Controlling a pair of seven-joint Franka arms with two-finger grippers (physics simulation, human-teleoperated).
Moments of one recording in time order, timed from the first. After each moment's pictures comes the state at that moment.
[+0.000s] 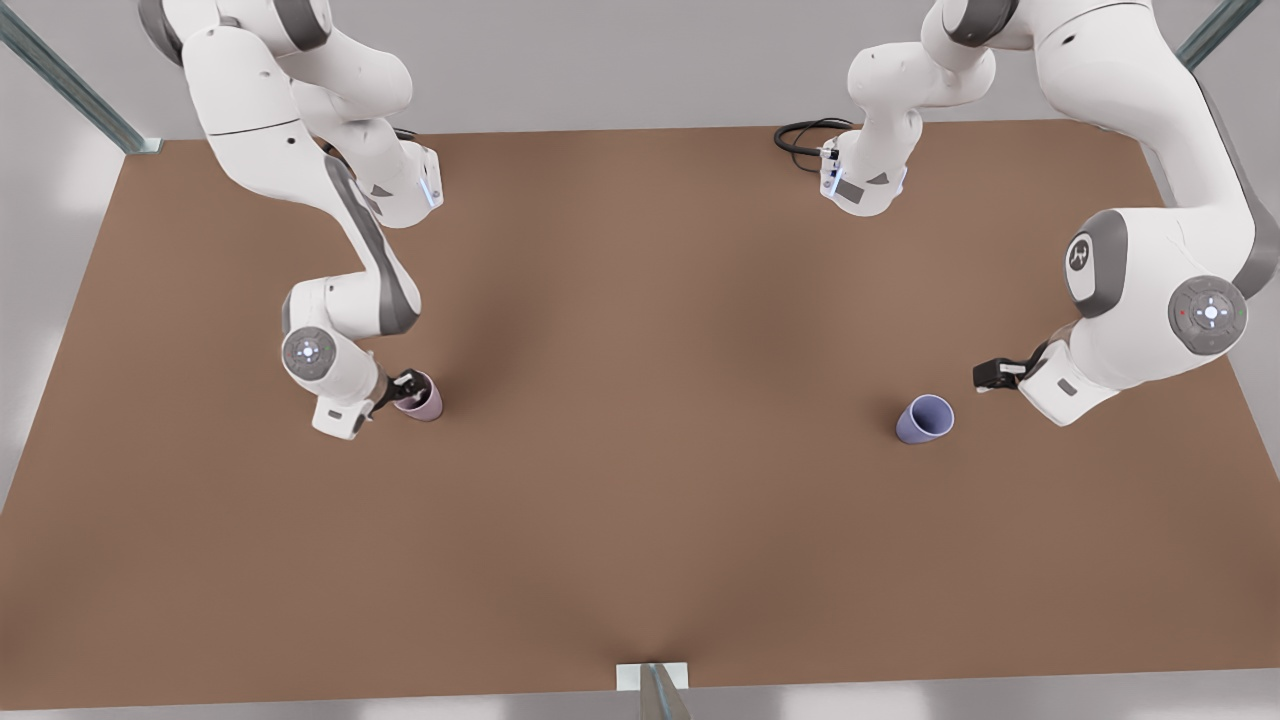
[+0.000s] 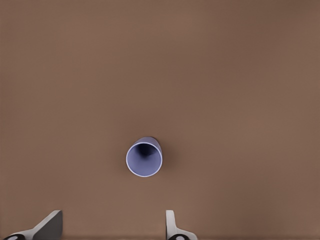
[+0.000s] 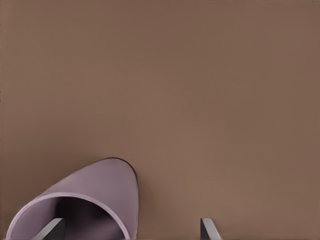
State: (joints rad) left arm 0.03 0.29 -0.06 -1.44 0.05 1.59 0.06; right arm 0.12 0.27 0.04 -2.19 -0.03 2.35 -0.25
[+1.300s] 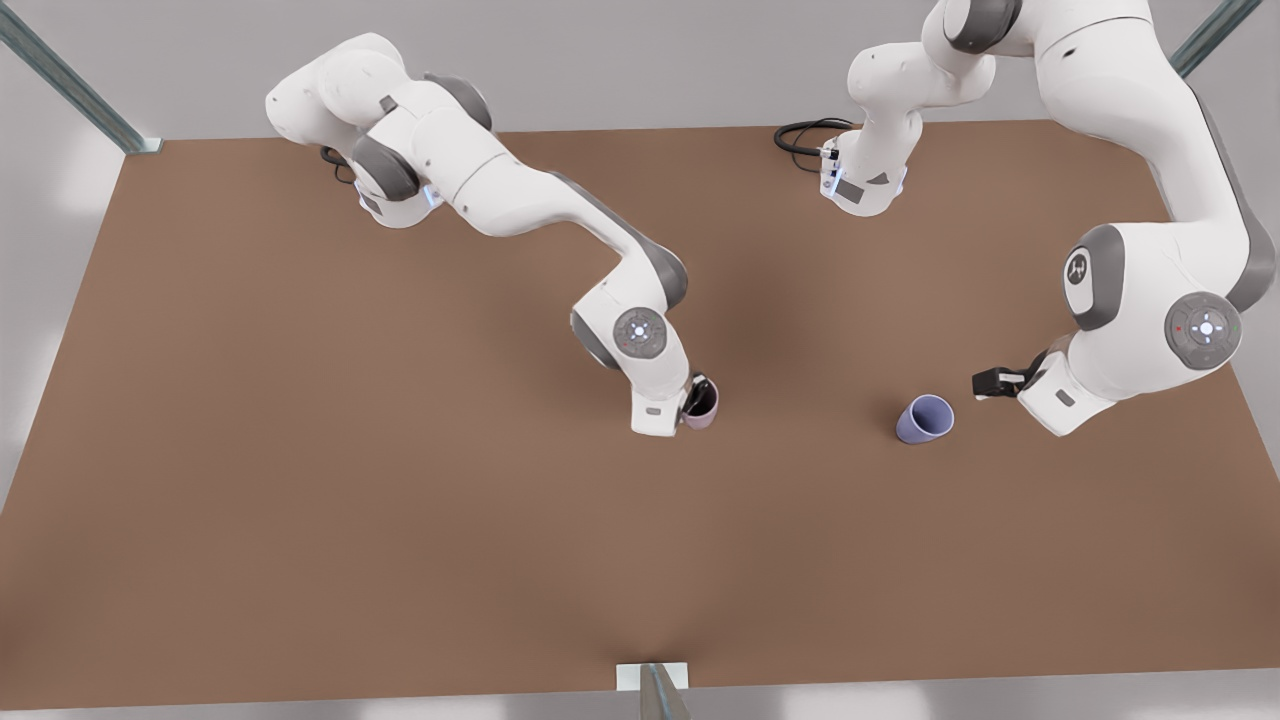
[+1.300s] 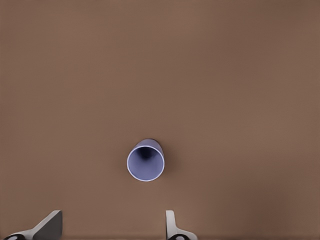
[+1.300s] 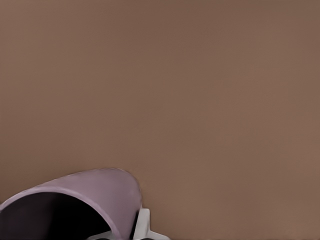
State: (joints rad) left arm 0.03 0.32 -0.06 -1.44 0.05 1.60 0.06; right arm 0.75 1.00 0.04 -0.95 0.11 2.10 0.19
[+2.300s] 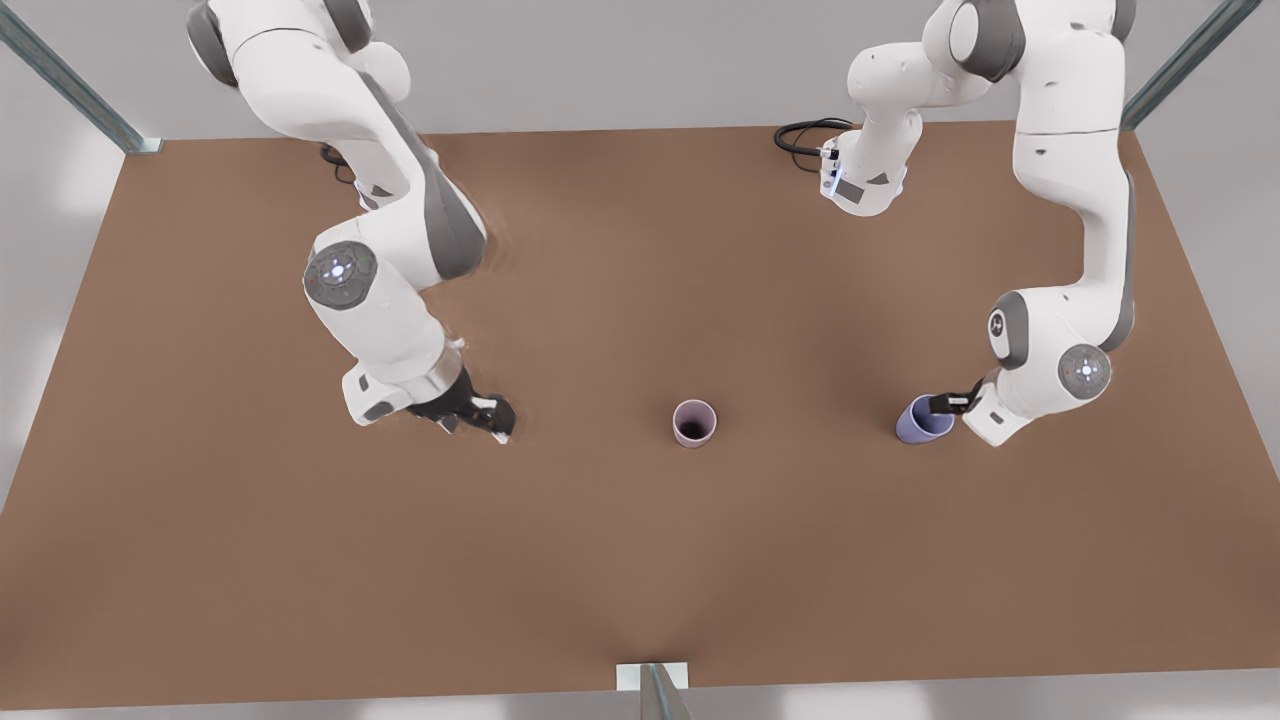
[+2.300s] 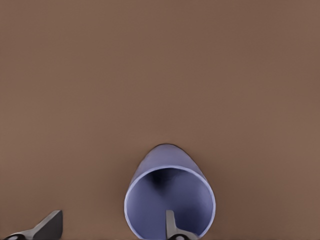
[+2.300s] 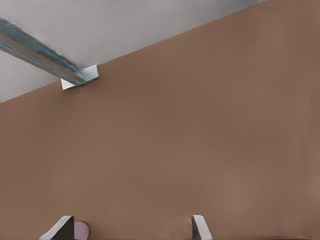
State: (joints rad) left arm 0.04 0.37 0.04 -2.00 0.00 2.22 0.10; right arm 0.31 0.29 0.02 -1.45 0.08 1.98 0.67
